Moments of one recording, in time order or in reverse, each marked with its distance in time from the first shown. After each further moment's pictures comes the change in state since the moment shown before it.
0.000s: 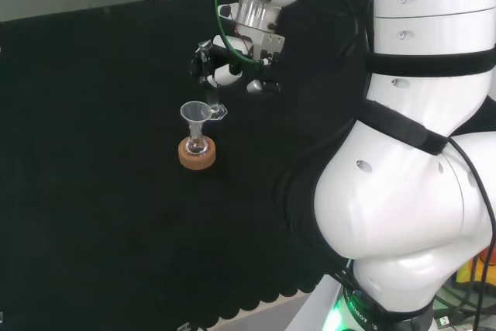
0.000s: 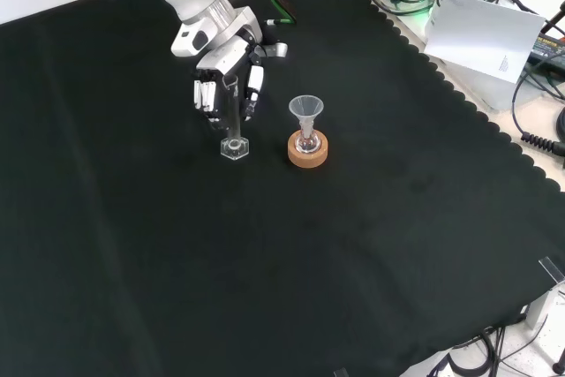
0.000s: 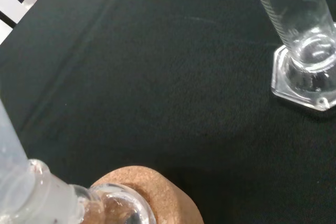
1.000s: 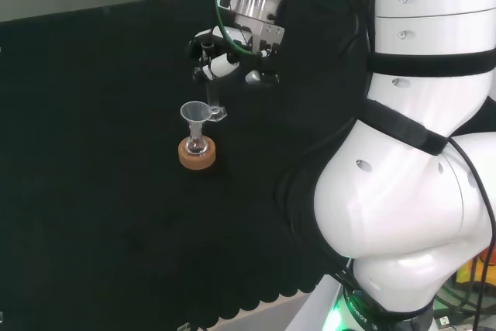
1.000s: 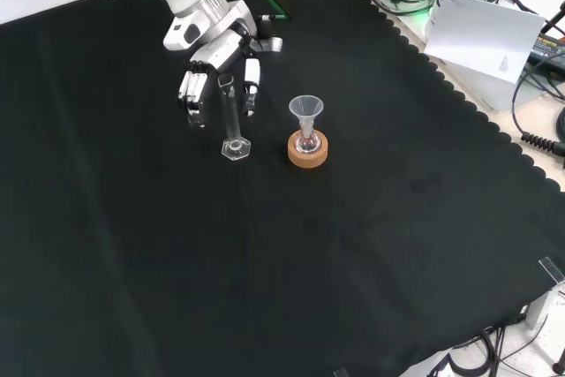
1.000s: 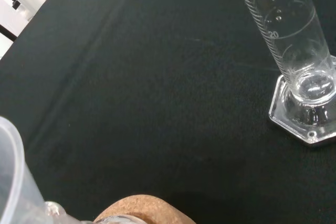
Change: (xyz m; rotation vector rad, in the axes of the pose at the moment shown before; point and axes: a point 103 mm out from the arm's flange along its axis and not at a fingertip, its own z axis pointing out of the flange) arm 0.004 0.005 -0.018 -0.006 0.010 0.021
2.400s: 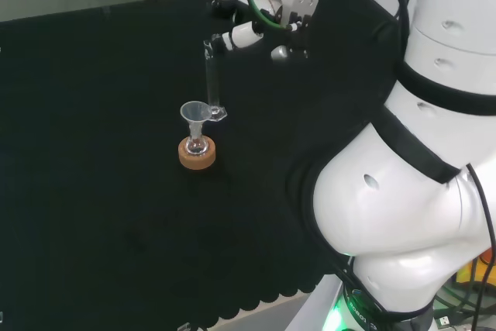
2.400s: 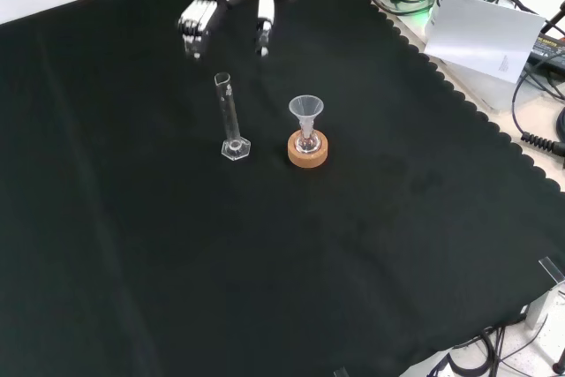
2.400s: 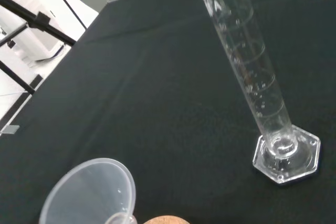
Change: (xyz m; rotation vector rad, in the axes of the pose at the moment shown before) arm 0.031 -0.077 -0.080 -0.142 -0.062 0.010
